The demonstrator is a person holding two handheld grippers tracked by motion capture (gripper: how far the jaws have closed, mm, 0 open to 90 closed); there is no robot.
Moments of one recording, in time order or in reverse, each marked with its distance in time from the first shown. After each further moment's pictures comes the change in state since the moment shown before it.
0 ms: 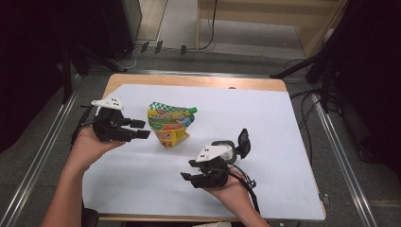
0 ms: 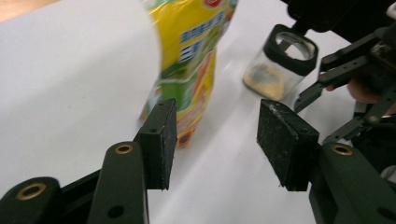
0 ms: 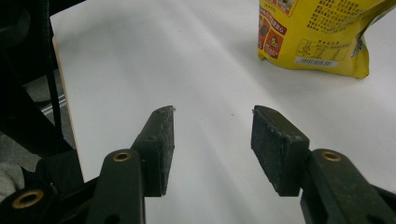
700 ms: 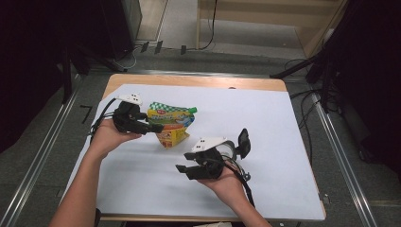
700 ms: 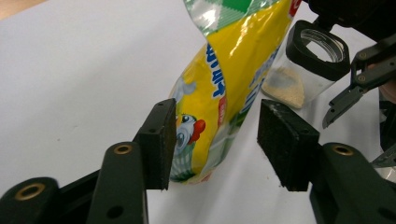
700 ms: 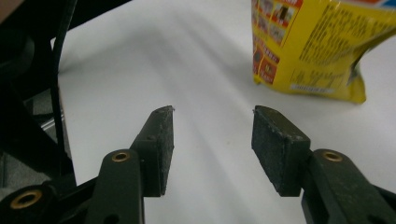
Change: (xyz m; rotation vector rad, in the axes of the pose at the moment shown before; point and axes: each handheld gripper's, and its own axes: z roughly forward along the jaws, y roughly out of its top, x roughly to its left) left arm 0.026 0.017 0.053 0.027 -0.065 0.053; right arm -0.008 0.022 0.009 -0.021 0.012 0.032
